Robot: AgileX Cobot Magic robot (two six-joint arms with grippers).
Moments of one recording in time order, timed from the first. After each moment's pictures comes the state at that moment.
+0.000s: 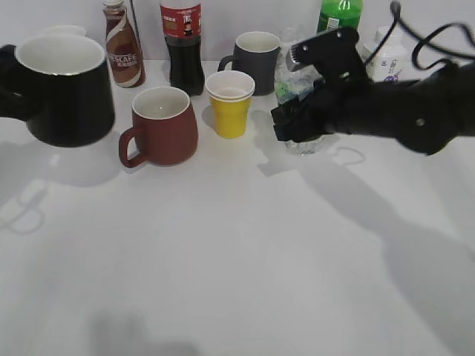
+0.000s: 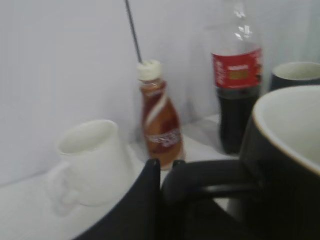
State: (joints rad) left arm -0.05 1.44 -0.54 0.42 -0.75 -0.12; right arm 0.47 1.87 -0.97 -0.12 -0.32 0.01
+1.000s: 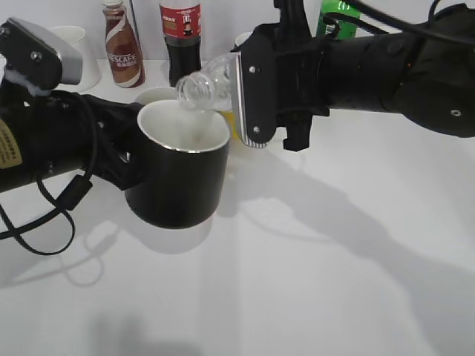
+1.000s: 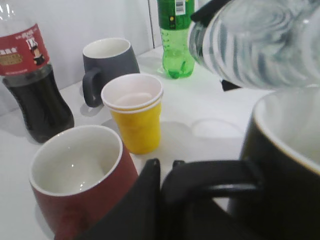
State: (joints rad) left arm -0.51 1.41 -0.53 0.40 -0.54 -0.20; right arm 0.64 1.66 -0.97 -0.56 -0.24 -0.79
